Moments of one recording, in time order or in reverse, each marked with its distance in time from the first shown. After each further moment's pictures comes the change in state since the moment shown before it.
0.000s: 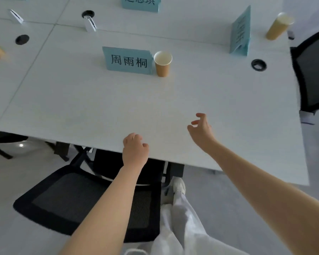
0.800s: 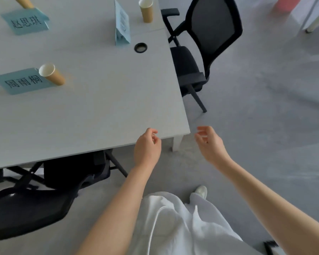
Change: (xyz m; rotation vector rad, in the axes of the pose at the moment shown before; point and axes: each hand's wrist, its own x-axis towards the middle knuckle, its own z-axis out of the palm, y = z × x) left_hand -0.242 0.302 0.185 -0.117 -0.072 0.325; right_hand -0.177 0.281 -0.303 0.222 0.236 0.113
